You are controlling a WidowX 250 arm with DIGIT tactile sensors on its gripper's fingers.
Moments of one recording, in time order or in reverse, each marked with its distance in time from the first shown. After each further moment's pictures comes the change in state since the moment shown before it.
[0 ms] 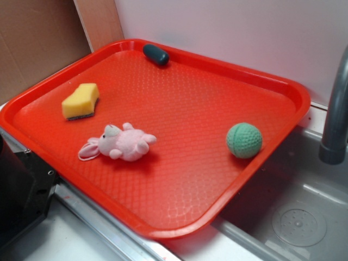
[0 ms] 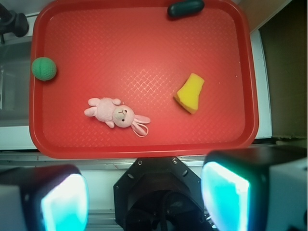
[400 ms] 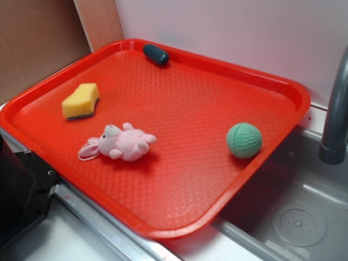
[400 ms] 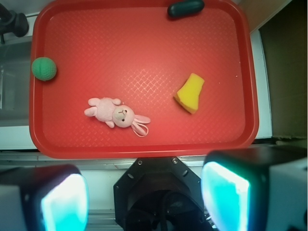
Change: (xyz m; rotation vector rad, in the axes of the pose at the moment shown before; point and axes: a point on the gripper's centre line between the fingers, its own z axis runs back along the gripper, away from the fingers) arm -0.002 0.000 -0.004 -0.001 0.016 -0.009
